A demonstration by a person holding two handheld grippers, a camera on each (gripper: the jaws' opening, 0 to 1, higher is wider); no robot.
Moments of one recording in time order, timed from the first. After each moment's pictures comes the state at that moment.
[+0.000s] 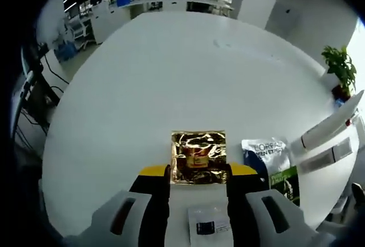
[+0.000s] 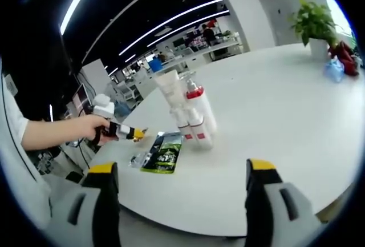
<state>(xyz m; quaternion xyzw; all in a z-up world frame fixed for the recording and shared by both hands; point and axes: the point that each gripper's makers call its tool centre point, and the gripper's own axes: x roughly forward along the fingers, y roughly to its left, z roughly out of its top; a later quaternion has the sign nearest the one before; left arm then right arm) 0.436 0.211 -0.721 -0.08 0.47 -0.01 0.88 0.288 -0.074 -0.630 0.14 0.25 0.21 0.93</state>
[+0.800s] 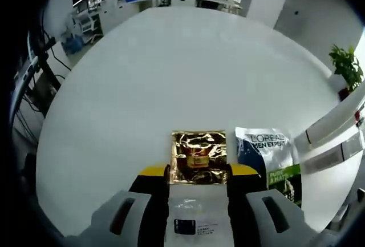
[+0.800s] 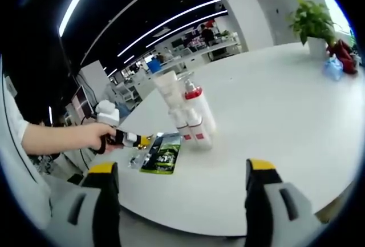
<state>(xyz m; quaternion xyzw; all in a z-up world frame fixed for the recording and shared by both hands) 0.426 0.193 -0.740 -0.08 0.47 0.02 0.88 0.288 -0.076 -0.630 0.15 0.25 0.21 0.93</state>
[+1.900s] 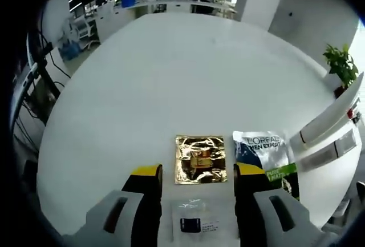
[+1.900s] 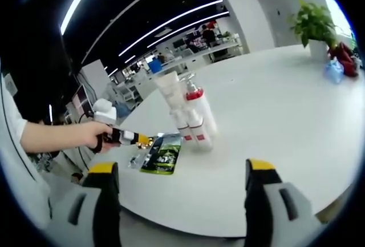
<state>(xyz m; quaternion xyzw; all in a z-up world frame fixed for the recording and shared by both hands) 0.424 0.197 -0.723 -0.07 0.45 -0.01 0.89 0.288 -0.074 -0.628 0.14 0.25 0.21 0.93</state>
